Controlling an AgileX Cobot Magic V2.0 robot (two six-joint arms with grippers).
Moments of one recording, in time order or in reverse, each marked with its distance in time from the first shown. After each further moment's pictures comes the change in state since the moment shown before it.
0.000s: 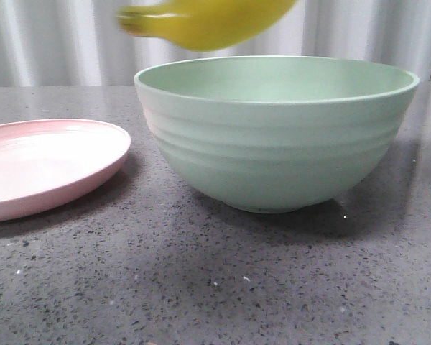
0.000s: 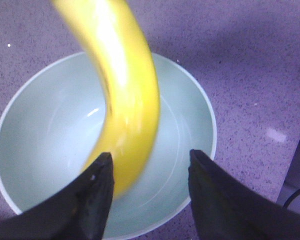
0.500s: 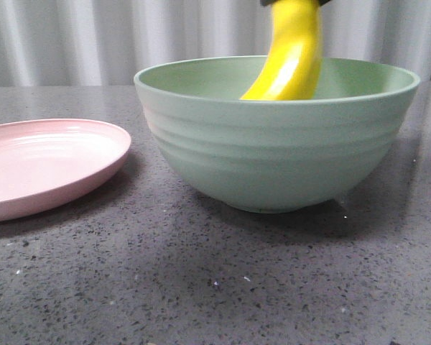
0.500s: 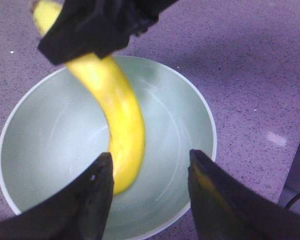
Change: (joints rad) left arm 0.000 0.000 -0.013 0.002 0.001 0.000; right arm 0.026 0.146 0.014 -0.161 -0.037 -0.004
